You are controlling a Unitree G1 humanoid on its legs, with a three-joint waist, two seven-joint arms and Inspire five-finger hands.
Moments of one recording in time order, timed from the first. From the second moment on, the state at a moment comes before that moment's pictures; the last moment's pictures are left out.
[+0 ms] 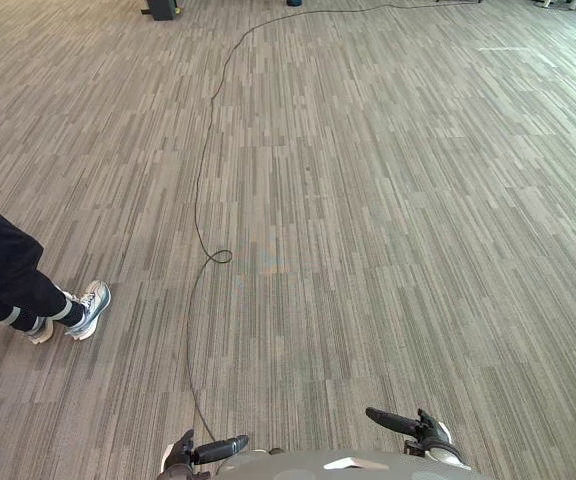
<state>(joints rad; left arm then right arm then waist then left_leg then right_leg) 0.16 0.10 0.17 1.08 -0.03 -0.04 0.09 0.01 -0.03 -0.29 1.13 0.00 -0.01 -0.13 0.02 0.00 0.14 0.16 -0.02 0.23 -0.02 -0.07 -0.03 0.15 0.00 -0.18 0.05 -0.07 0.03</state>
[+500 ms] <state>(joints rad) 0.15 0.11 0.17 1.09 -0.03 -0.04 0.08 0.01 -0.03 -0.29 1.13 0.00 0.00 -0.13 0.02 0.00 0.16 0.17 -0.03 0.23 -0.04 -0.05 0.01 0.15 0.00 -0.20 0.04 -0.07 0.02</state>
